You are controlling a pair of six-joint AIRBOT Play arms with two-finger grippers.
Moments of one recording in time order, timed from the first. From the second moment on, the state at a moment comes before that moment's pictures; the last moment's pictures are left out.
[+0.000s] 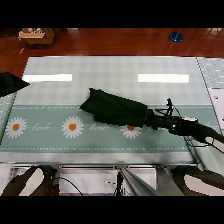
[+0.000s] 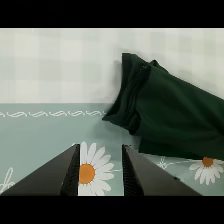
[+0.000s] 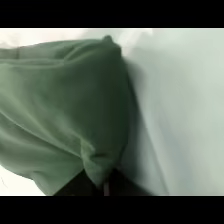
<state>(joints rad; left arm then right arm) 0.40 -0.90 1.15 0.97 -1.40 -1.28 0.06 -1.31 0.39 0.05 0.73 0.84</state>
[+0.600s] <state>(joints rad) 0.40 -0.91 1.15 0.97 -1.37 -1.28 -0.54 -0.88 0.97 -0.69 1.25 1.40</state>
